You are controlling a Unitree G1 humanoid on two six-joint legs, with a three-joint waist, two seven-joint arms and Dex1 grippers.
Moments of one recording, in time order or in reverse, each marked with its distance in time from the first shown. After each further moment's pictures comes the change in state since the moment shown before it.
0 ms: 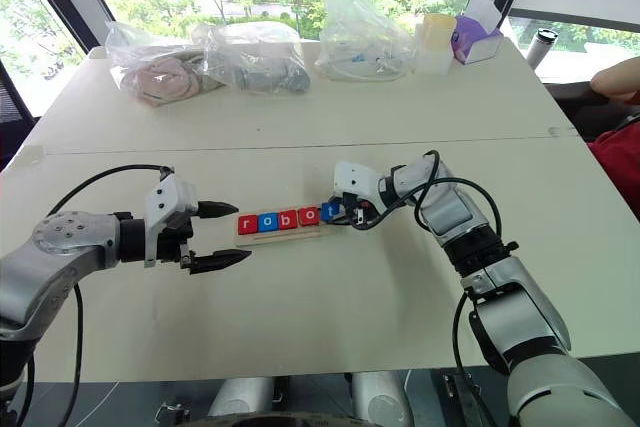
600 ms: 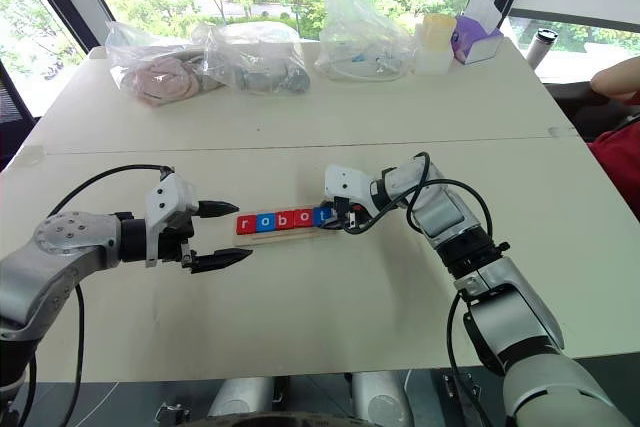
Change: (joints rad) left arm 0.000 -0.008 0.000 0.000 0.001 0.000 0.008; right arm 0.000 0.022 0.018 -0.020 0.001 0.019 0.002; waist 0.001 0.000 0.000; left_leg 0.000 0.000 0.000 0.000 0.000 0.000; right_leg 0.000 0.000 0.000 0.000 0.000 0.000
